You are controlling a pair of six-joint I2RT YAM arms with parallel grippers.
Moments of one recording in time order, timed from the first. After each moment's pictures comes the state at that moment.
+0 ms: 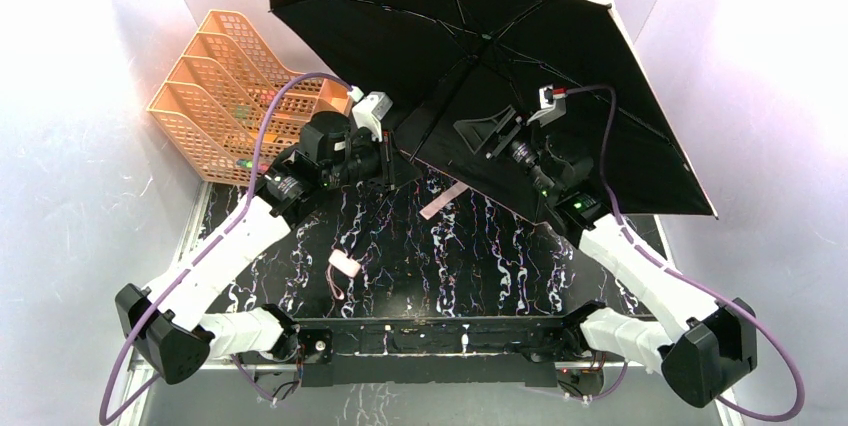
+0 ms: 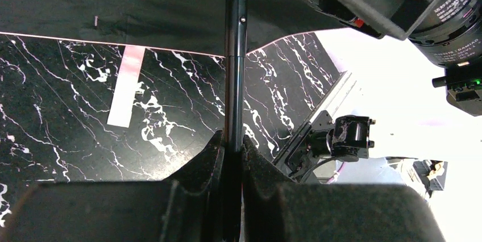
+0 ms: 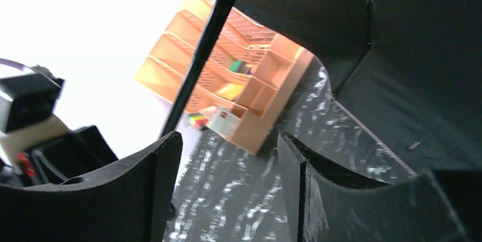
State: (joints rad) left arm -0.66 1.18 1.20 -0.42 0.31 -0.47; right arm 0.56 1.04 0.85 0.24 -0.08 0.73
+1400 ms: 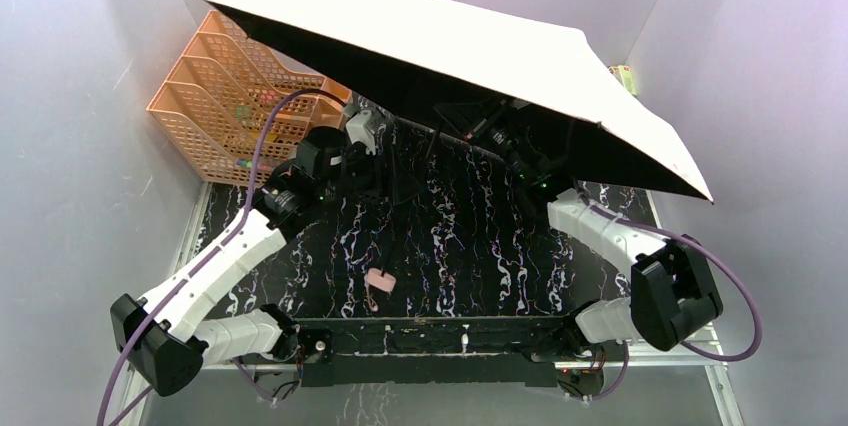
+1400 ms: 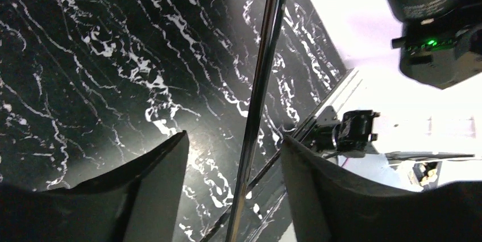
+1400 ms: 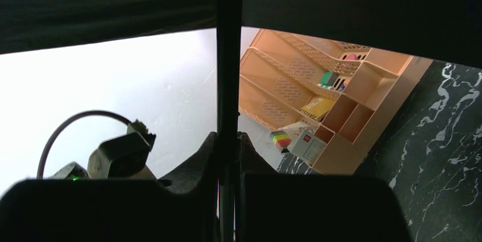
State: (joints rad) left arm -0.66 1.12 1.07 -0.39 0.30 -0.51; right arm 0.56 1.35 0.87 0.75 -0.22 1.10
